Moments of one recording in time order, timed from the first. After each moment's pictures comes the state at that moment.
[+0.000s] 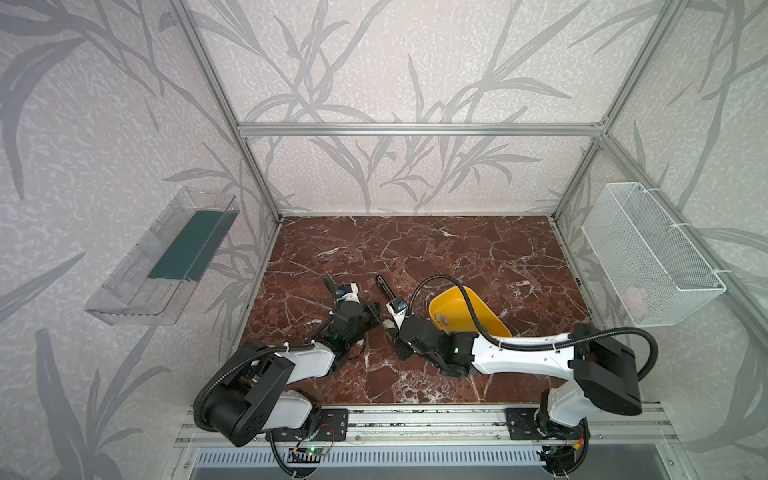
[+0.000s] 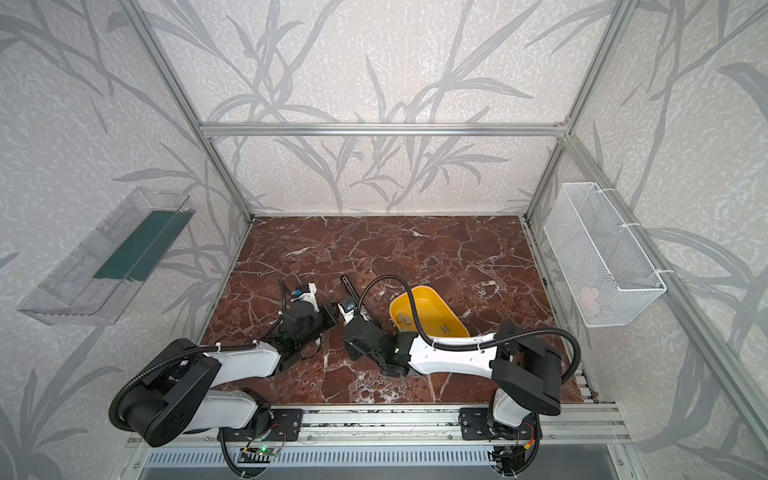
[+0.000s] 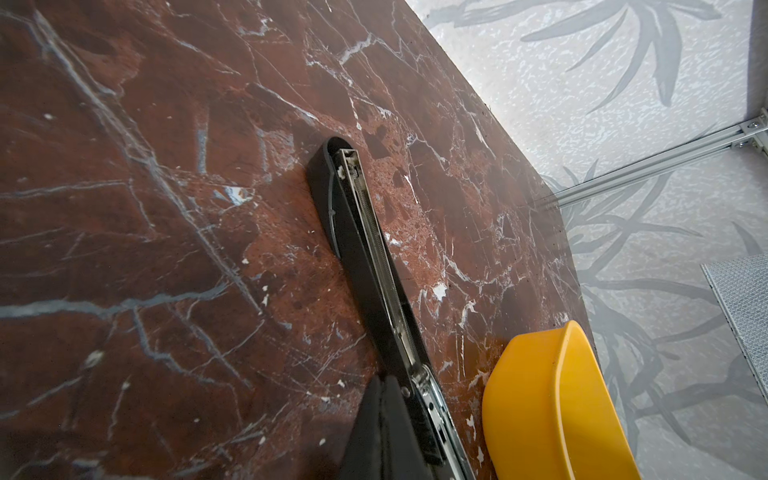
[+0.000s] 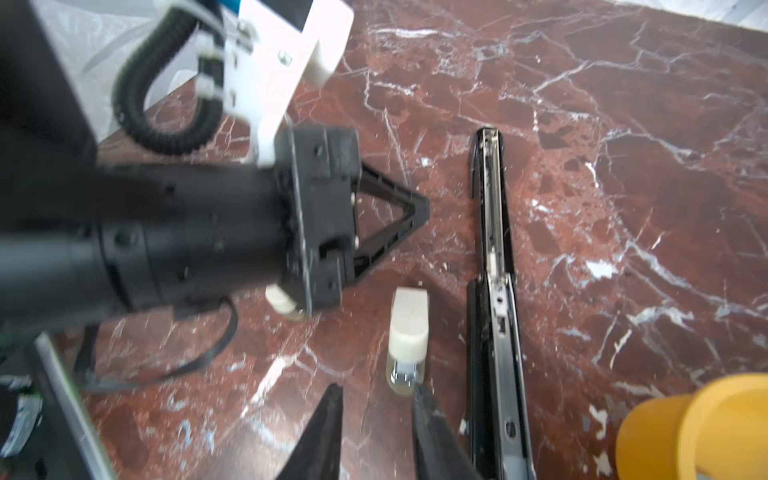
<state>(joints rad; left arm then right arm) -0.51 1.35 0.27 0.62 -0.05 -0.91 1.20 1.62 0.95 0.02 0.35 0.41</state>
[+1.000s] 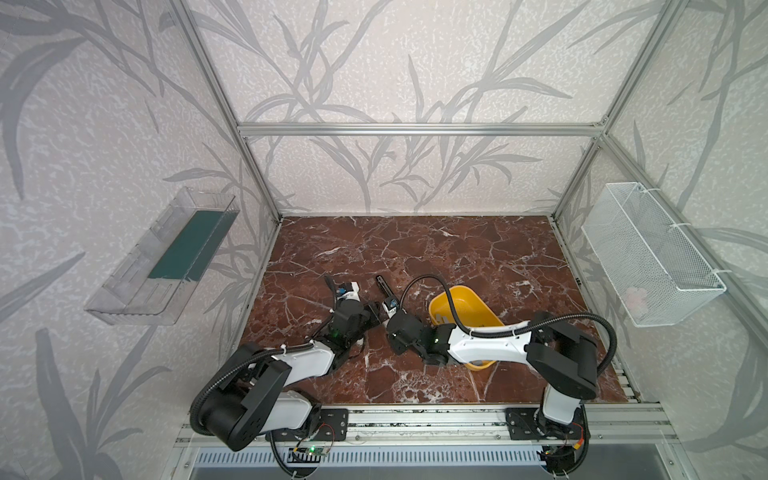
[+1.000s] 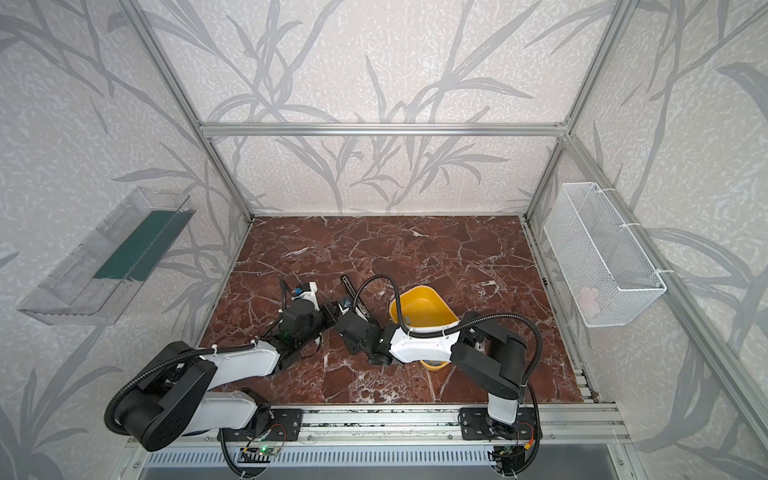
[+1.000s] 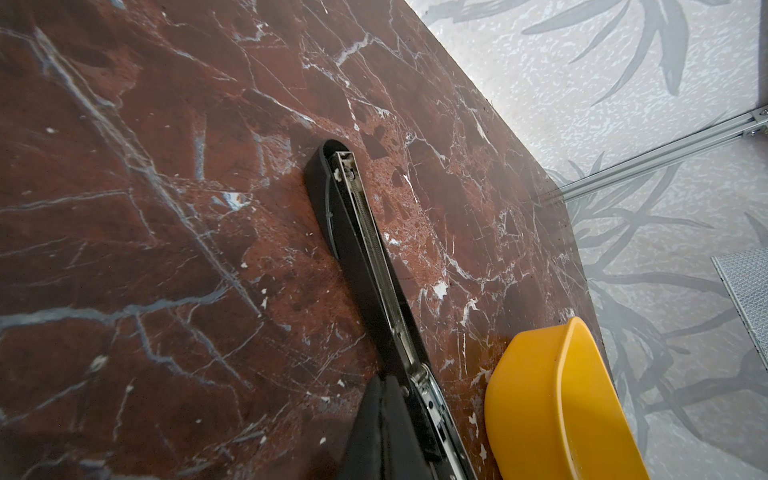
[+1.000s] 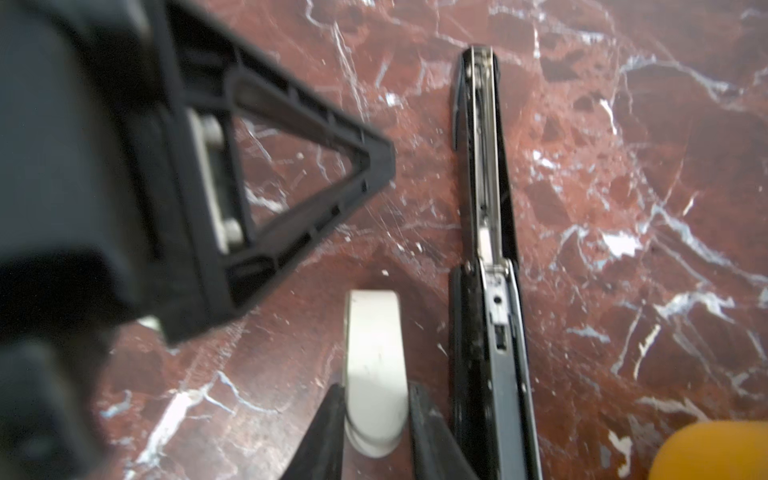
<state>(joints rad) -0.51 1.34 0.29 0.57 -0.05 -0.89 1.15 1.81 1.00 -0.02 0.34 0.43</state>
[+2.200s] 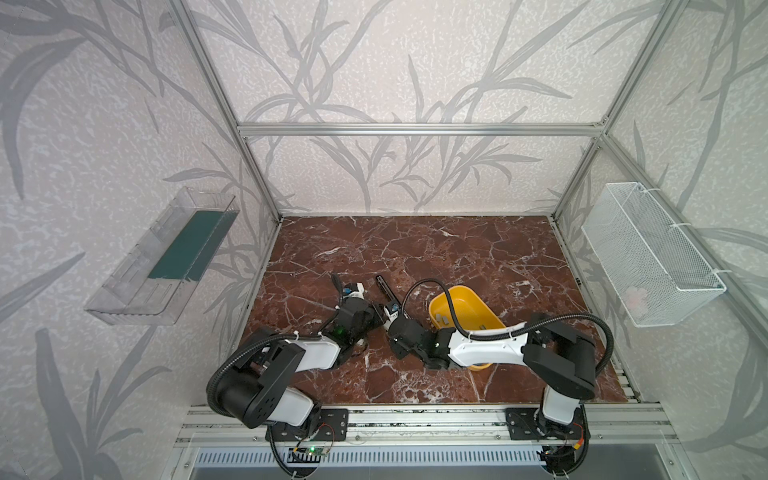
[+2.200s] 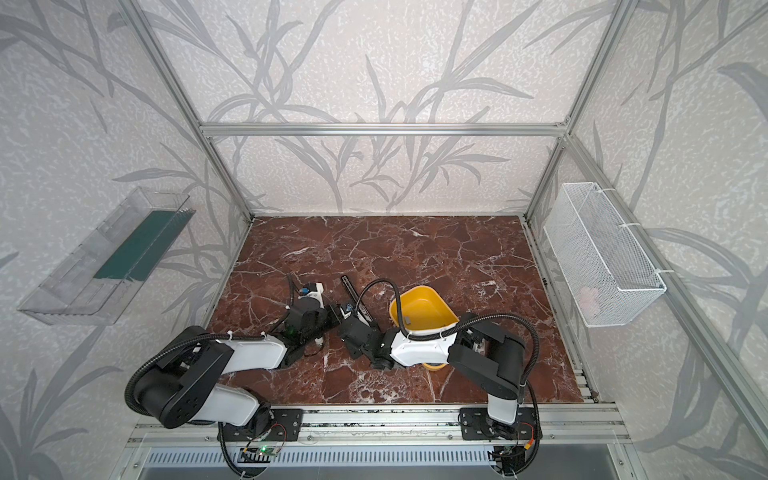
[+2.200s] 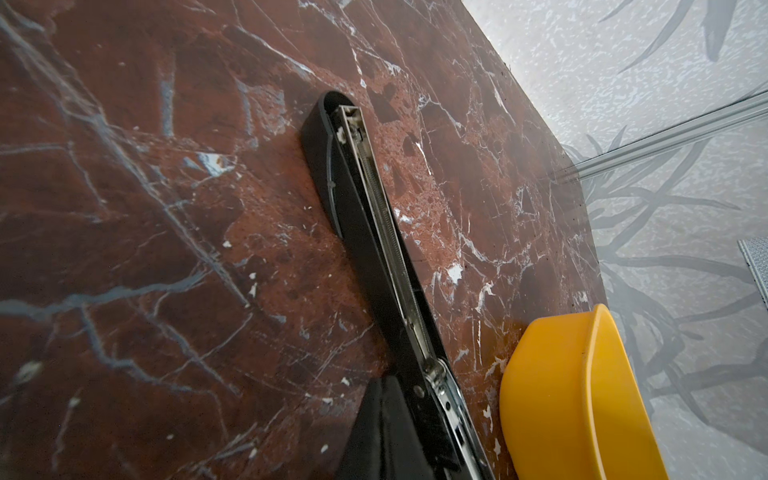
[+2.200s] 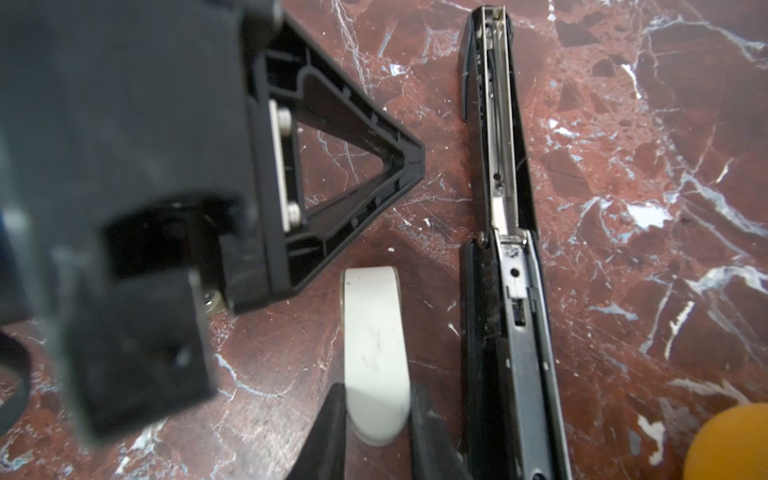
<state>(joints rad) -0.51 1.46 0.32 0.60 0.01 -0.90 1.17 1.82 0.97 0.04 0.33 0.46</state>
